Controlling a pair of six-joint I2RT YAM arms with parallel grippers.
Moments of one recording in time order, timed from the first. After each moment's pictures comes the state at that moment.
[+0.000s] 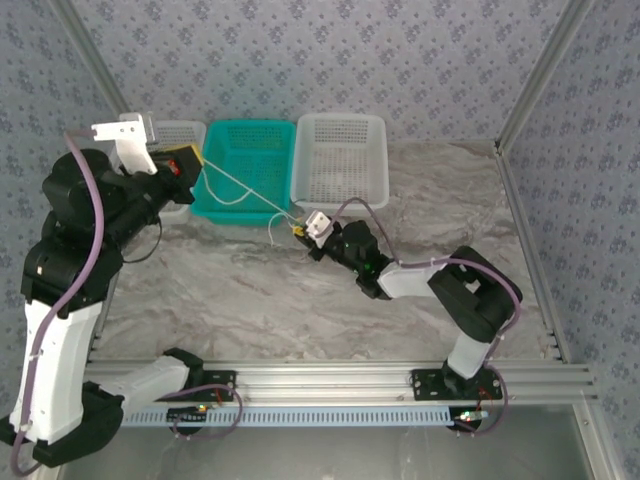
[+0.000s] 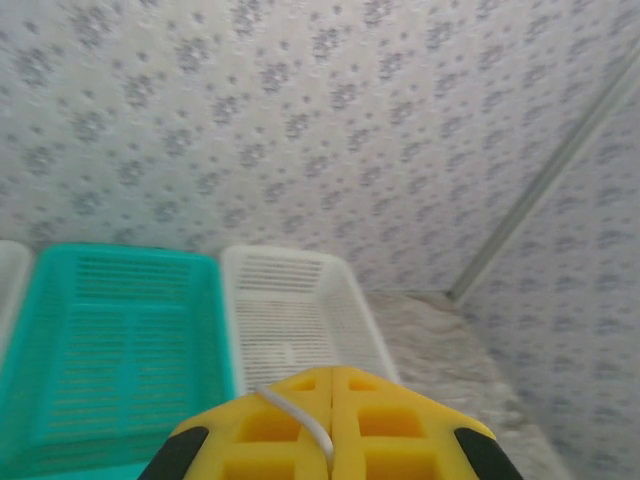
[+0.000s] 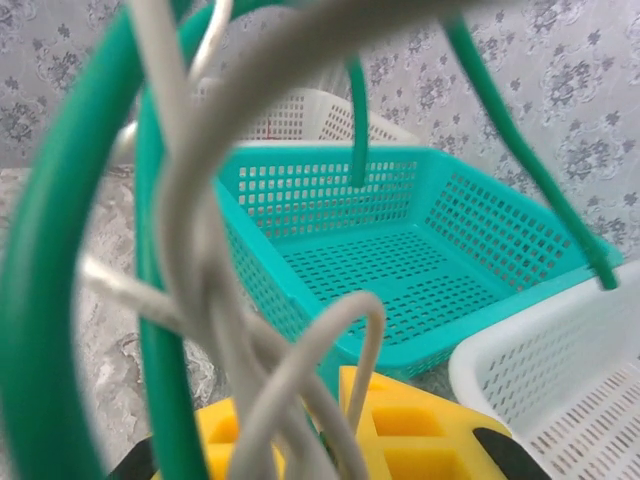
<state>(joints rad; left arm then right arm) -0.43 1.05 1.82 -0.90 -0.04 -0.35 0.78 1.71 0.76 0.87 -0.11 -0.27</state>
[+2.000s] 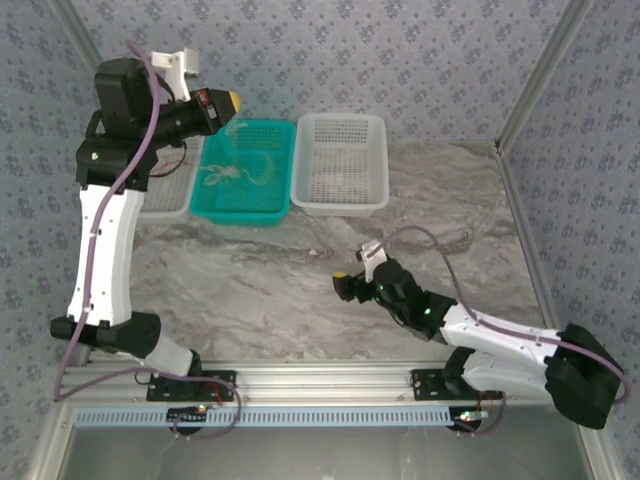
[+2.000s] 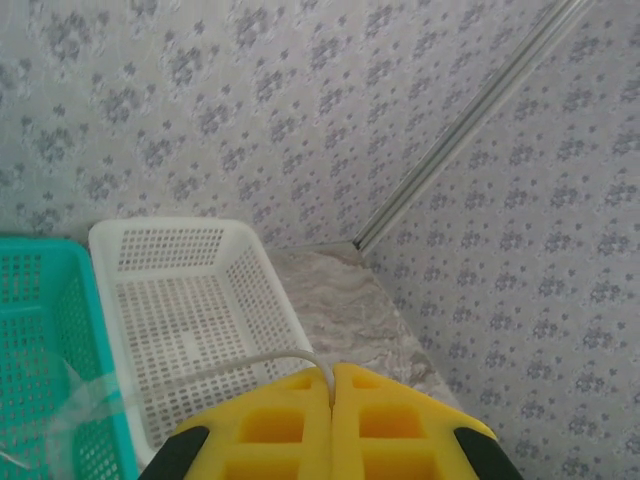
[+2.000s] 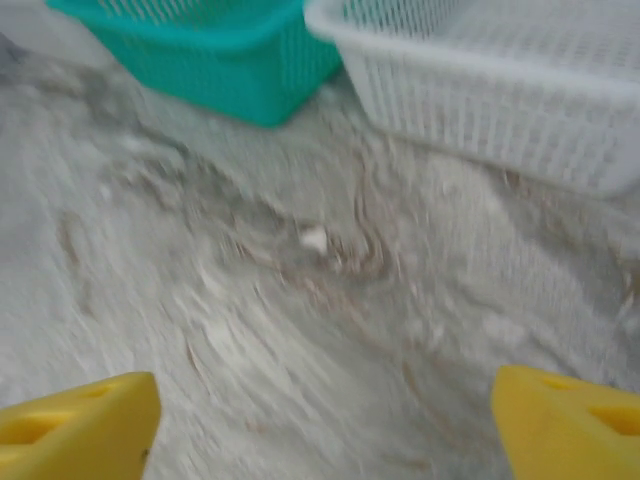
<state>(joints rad) -0.20 1.52 2.15 -0.84 0.55 -0.41 0.88 1.02 0.47 0.12 0.24 0.27</state>
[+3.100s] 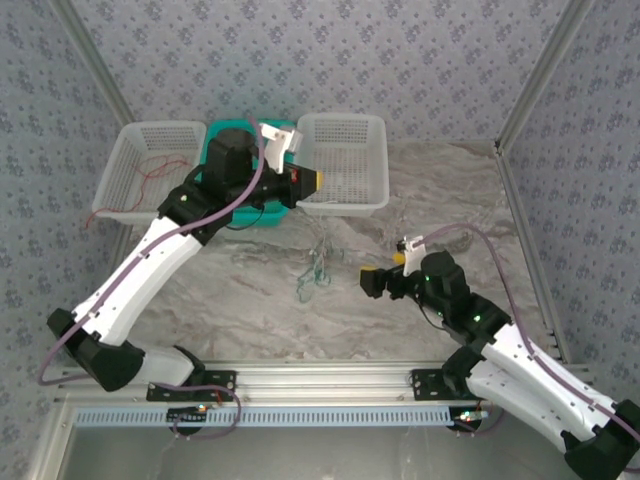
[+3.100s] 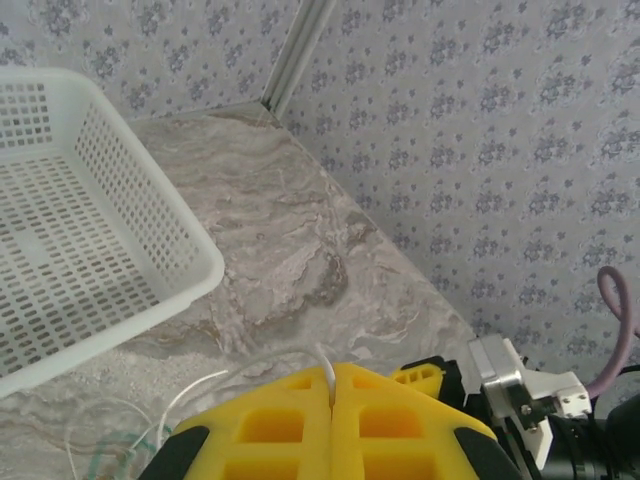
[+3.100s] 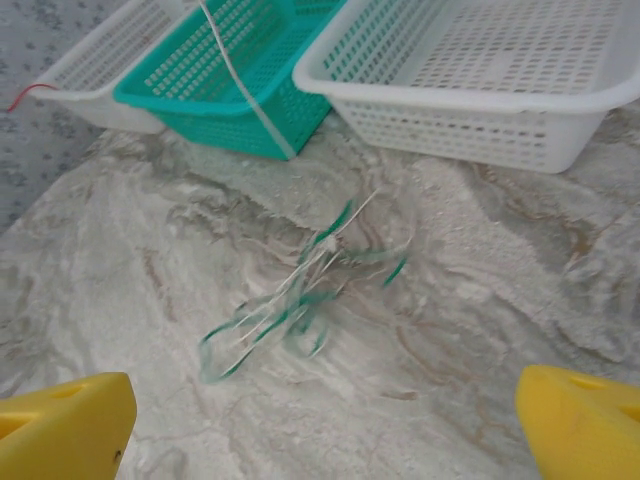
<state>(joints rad) -0.66 1.35 1.56 -0.55 0.37 -0.38 0.69 0.65 0.53 -0.30 -0.03 0.36</state>
